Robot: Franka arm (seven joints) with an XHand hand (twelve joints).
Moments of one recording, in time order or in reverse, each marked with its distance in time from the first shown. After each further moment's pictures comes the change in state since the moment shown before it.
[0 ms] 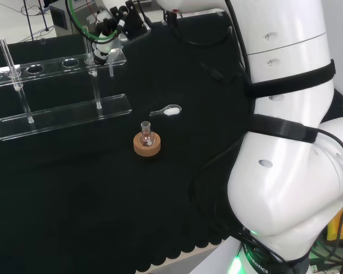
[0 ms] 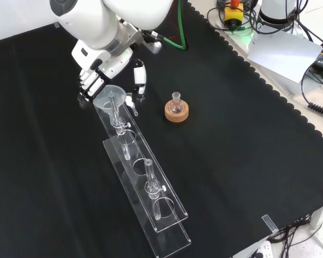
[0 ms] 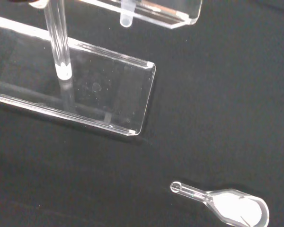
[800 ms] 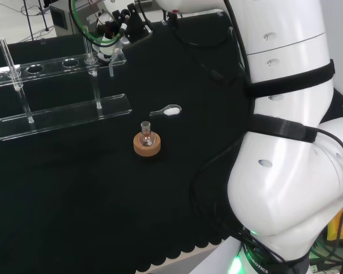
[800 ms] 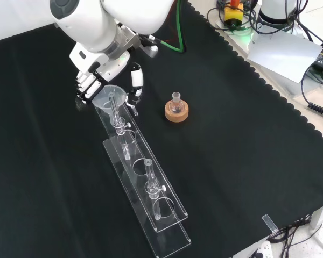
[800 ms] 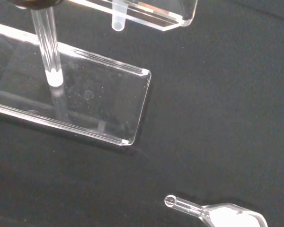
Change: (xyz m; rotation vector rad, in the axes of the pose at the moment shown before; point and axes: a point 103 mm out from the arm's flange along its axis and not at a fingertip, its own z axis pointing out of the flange) arm -0.004 0.011 0.005 -0.030 -0.010 0.000
